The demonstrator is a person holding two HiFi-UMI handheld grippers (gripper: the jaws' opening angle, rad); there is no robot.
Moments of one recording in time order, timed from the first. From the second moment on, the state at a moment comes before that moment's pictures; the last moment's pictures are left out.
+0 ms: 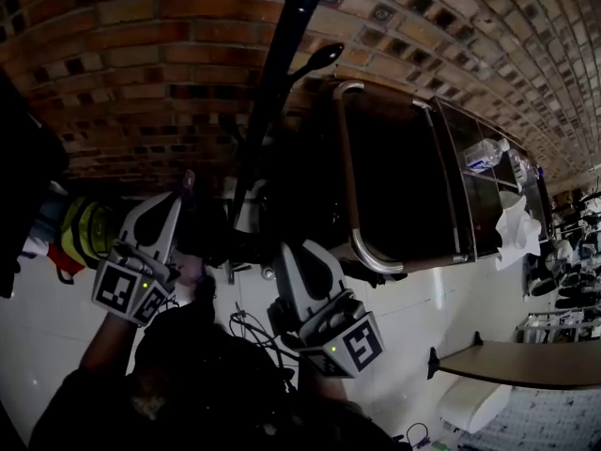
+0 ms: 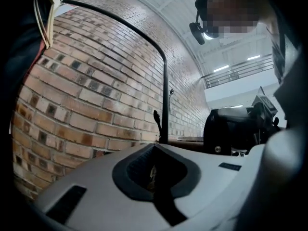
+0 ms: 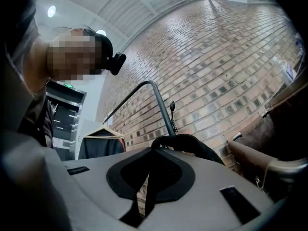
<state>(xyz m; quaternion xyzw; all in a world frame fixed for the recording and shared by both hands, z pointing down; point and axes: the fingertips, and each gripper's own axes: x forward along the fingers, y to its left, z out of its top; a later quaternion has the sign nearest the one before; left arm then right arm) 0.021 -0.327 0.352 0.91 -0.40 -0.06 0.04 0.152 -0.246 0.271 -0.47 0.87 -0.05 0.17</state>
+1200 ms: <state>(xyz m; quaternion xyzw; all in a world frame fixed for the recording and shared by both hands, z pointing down) -0.081 -0.048 0.296 0.93 -0.35 -0.10 0.04 0.066 0.007 0.301 -0.52 0.83 -0.09 0.18</state>
